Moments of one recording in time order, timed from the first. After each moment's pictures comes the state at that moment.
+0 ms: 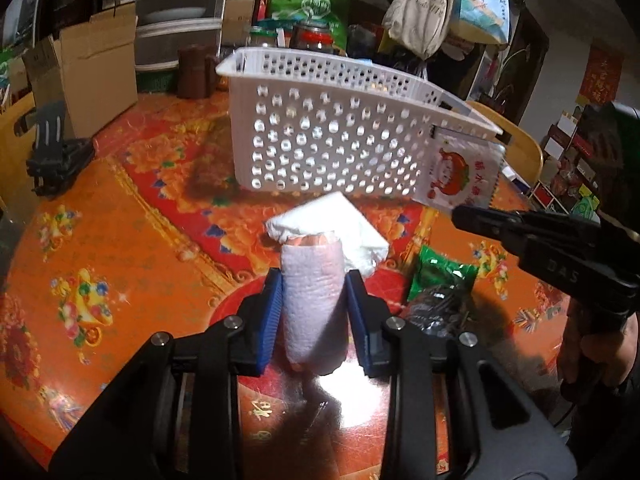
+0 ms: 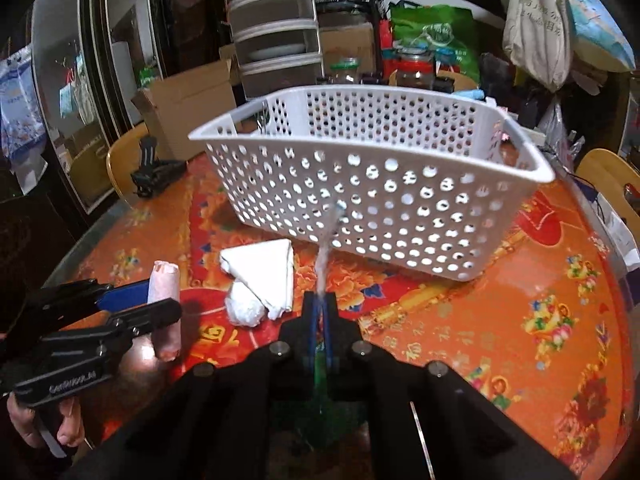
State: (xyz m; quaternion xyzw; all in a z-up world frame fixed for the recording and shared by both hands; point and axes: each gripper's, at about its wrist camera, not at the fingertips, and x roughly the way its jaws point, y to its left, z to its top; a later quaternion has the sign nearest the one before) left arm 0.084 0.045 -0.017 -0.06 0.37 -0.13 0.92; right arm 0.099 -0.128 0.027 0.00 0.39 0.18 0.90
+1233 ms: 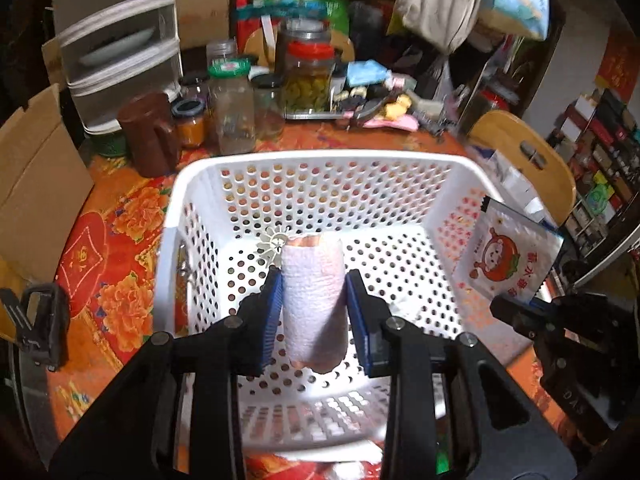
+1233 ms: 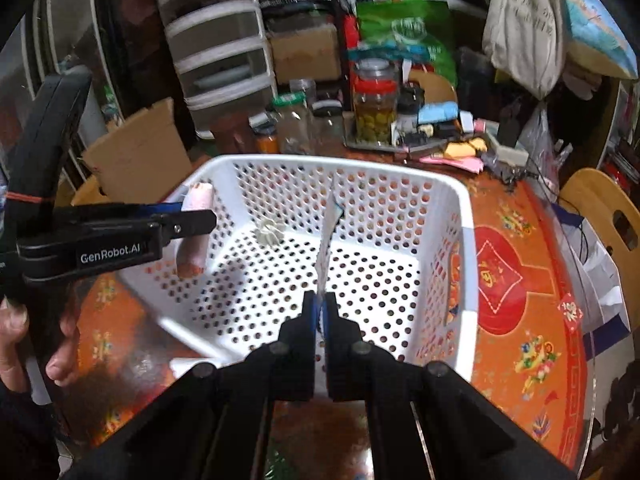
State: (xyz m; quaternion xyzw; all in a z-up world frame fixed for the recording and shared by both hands) left arm 0.331 -0.009 0.085 -0.01 0.46 -0.12 0.88; right arm 0.240 -0.168 0.086 0.01 0.44 0.13 0.89
